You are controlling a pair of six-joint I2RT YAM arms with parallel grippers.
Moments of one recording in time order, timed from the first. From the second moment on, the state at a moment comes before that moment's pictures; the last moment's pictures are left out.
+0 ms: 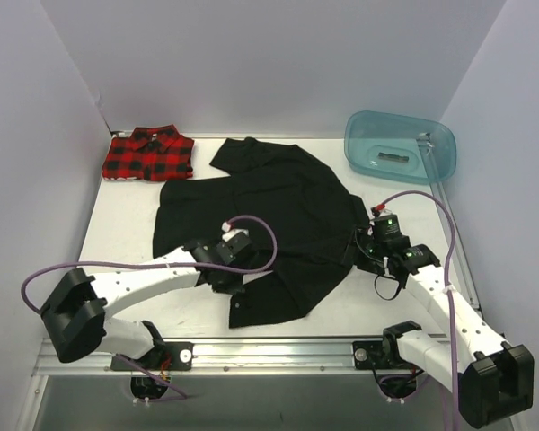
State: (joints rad) left arm -0.96 1.38 0.84 -0.77 -0.18 -0.84; right arm 0.30 0.96 0.62 -0.61 -0.05 0.53
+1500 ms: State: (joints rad) left arm -0.49 1.85 1.93 -0.52 0.08 -0.66; right arm 0.38 1.25 0.80 -0.36 -0.29 0.43
